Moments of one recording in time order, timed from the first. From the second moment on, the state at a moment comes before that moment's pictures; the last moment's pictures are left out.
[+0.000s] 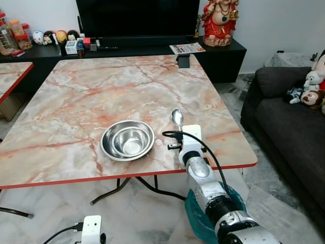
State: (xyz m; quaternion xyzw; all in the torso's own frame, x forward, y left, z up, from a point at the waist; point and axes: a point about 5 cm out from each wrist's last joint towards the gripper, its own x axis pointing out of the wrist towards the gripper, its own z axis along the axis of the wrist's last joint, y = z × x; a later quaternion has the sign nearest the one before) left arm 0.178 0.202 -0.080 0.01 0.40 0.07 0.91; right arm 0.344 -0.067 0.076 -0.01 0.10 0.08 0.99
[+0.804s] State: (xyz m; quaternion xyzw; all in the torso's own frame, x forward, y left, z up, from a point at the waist) left arm 0.180 0.201 -0.079 0.01 0.40 0.07 0.91; right arm 0.349 -0.077 0.079 0.00 0.10 0.06 0.99
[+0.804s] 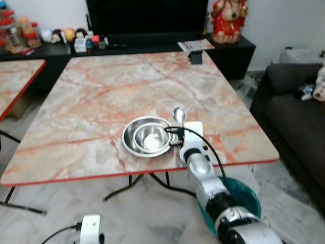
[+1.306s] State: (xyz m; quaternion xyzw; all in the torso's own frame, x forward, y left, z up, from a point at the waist) left arm 0.179 0.203 -0.079 0.02 0.40 0.06 0.91; right arm 0.349 -0.078 0.079 0.00 0.10 0.05 0.99
